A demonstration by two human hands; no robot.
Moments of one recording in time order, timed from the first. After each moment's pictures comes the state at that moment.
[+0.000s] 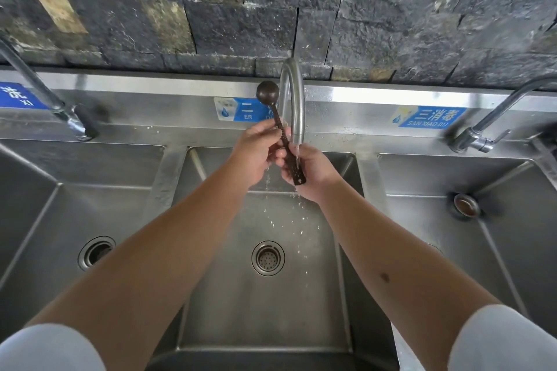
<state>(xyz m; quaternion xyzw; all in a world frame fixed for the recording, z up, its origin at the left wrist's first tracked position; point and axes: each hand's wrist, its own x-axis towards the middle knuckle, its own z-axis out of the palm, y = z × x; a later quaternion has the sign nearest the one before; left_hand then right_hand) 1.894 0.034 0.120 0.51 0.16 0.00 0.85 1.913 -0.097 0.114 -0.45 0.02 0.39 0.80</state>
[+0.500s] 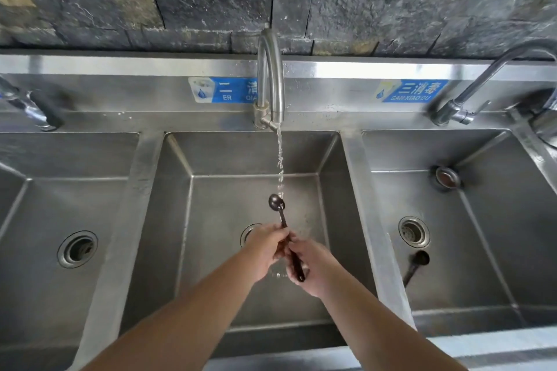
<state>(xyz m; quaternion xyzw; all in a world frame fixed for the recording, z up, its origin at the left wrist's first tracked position) 1.765 -0.055 -0.017 0.54 0.34 -0.22 0.74 1.771 -0.173 0.008 -0.50 0.38 0.41 0.66</state>
